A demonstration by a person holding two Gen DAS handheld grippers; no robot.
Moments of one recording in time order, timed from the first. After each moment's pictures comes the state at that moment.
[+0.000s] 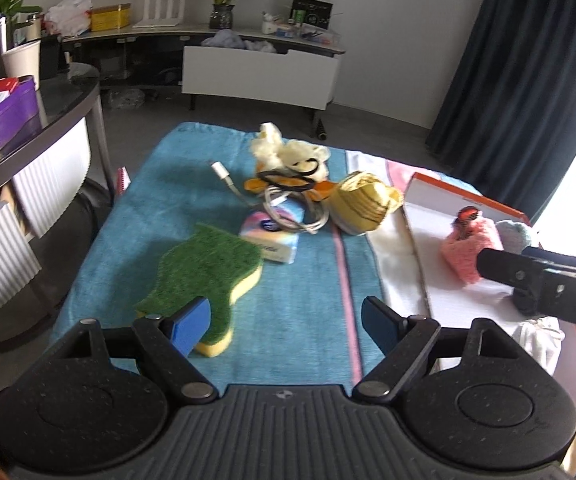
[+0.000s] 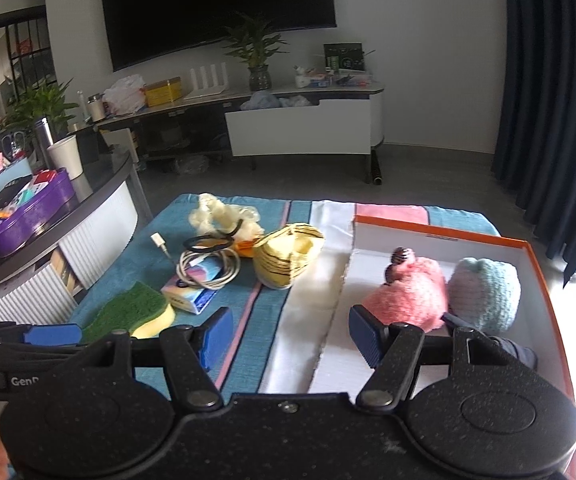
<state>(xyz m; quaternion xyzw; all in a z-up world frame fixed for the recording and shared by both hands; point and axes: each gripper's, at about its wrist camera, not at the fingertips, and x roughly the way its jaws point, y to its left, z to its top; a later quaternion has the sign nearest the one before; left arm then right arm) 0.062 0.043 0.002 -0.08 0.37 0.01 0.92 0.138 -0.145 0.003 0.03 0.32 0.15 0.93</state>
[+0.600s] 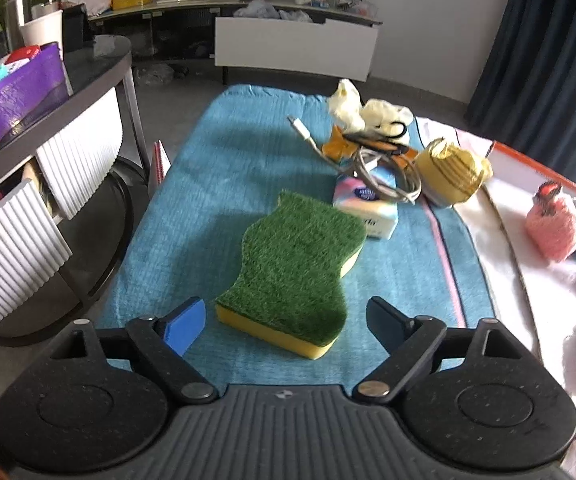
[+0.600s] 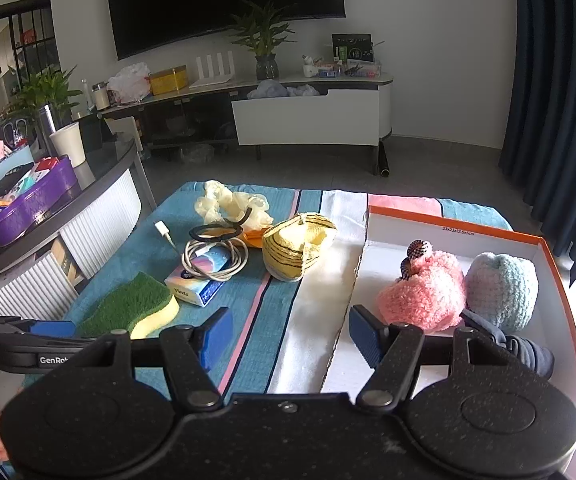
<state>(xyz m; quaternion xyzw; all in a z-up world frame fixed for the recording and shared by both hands) 0.084 0.092 -0.035 -0.06 0.42 0.04 0.91 0.147 -0.133 -0.005 0.02 0.33 0.16 0.93</state>
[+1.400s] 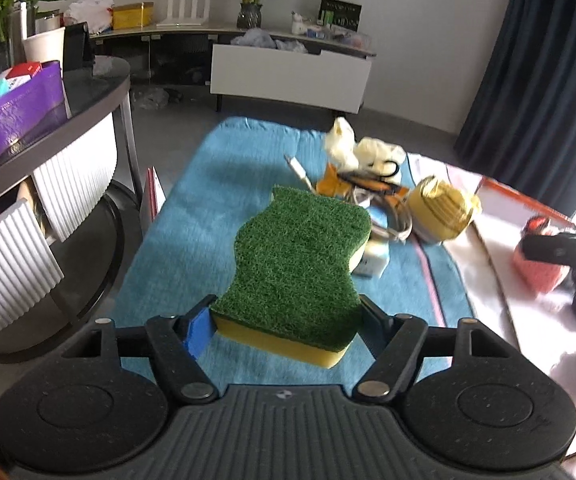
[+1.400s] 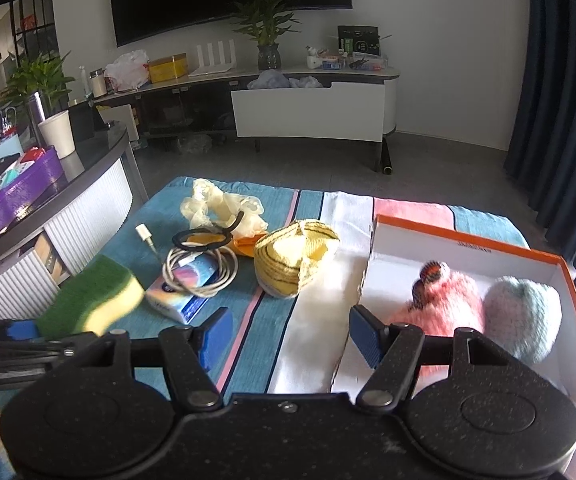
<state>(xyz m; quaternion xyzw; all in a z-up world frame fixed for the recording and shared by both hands) 0.082 0.095 -0.021 -0.08 0.36 0.03 0.93 0.189 -0.120 -0.017 0.00 0.34 0.16 0.93</state>
